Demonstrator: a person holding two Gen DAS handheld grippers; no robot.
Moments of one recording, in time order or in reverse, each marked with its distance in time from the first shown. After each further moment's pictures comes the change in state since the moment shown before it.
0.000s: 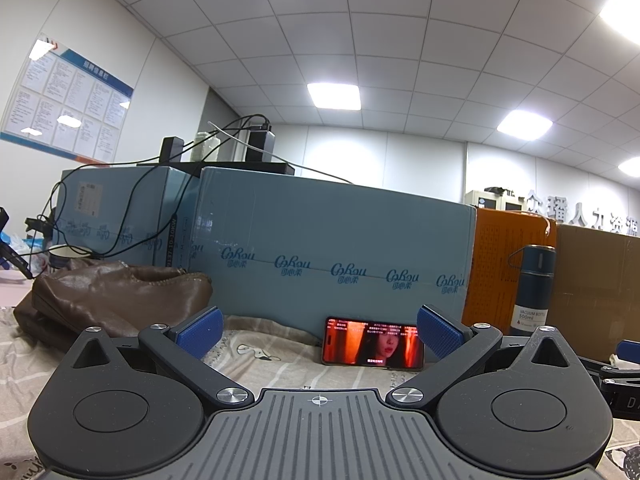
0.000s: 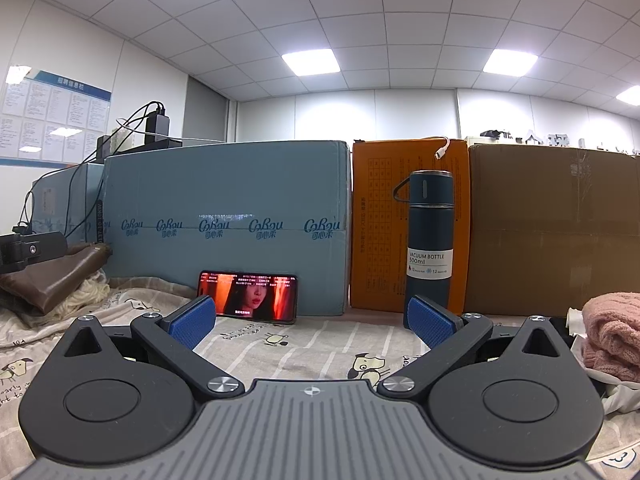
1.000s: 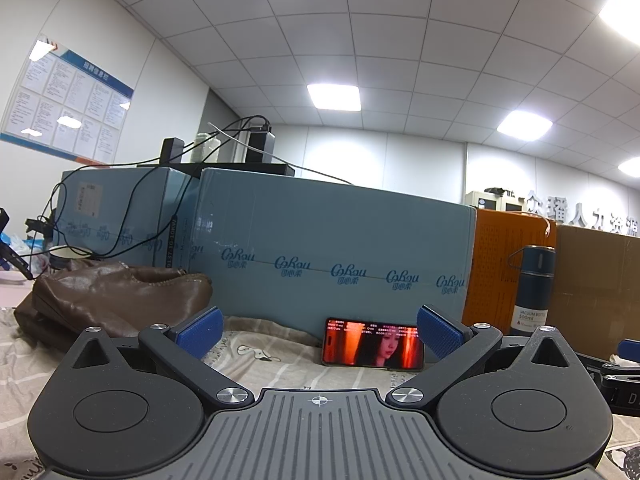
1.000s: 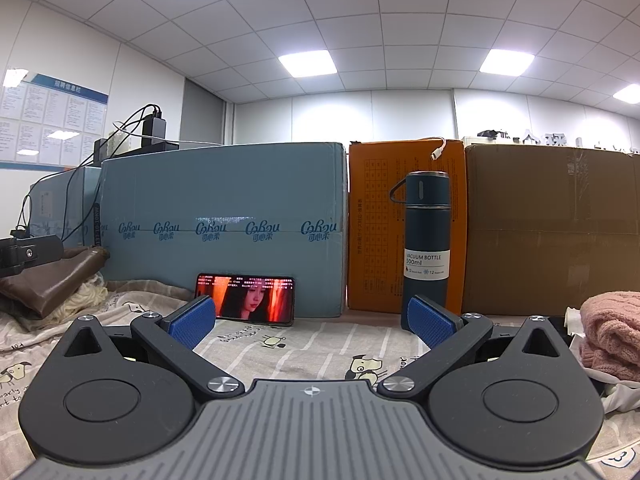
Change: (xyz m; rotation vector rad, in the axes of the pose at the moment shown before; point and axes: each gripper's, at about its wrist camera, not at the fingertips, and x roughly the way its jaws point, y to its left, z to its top) left arm -0.001 0.000 0.000 0.000 -0.003 0.002; right arm 0.000 -0.002 0.001 0.008 -0.004 -0.008
